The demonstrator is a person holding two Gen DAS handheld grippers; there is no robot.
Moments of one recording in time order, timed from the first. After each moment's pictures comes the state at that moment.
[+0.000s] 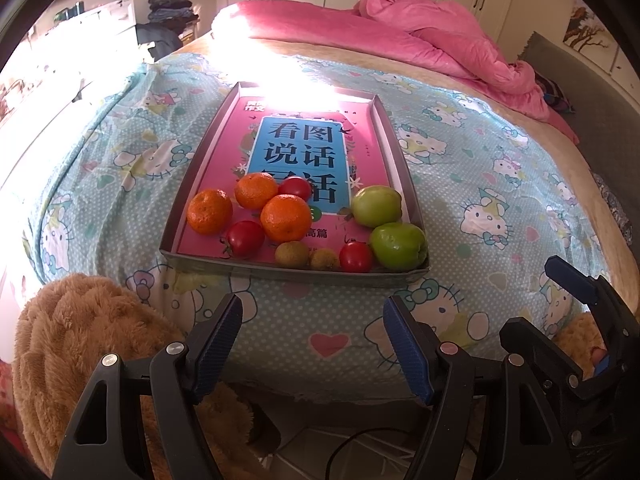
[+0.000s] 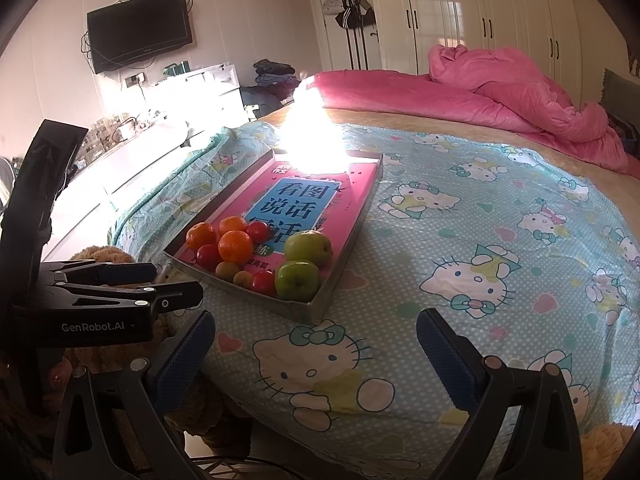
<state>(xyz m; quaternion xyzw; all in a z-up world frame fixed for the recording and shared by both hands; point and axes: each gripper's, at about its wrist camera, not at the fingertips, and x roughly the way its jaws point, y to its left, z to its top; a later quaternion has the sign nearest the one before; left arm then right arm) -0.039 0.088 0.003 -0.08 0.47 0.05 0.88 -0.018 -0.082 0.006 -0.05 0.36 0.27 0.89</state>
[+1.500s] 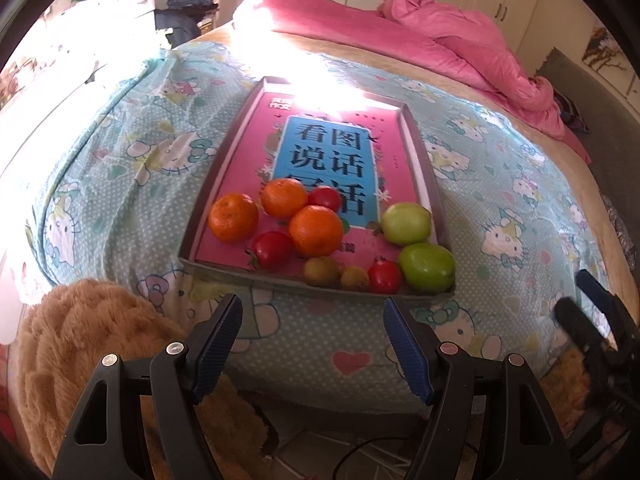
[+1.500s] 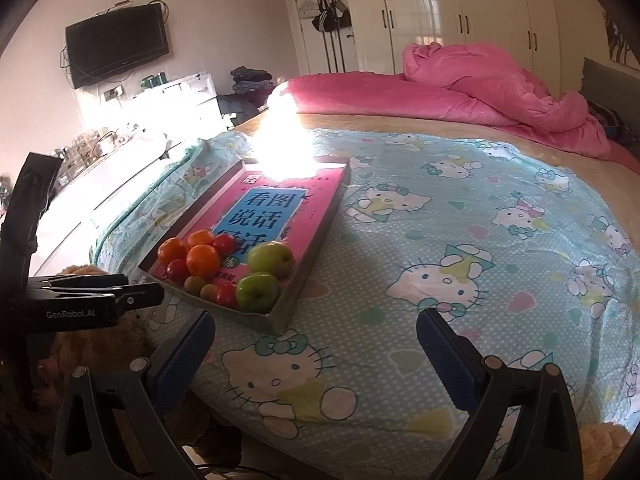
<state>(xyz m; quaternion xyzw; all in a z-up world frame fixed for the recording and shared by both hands) -0.023 0.118 0.000 -0.12 0.47 0.07 0.87 0.002 -0.111 0.010 -0.03 0.36 0.23 0.90</state>
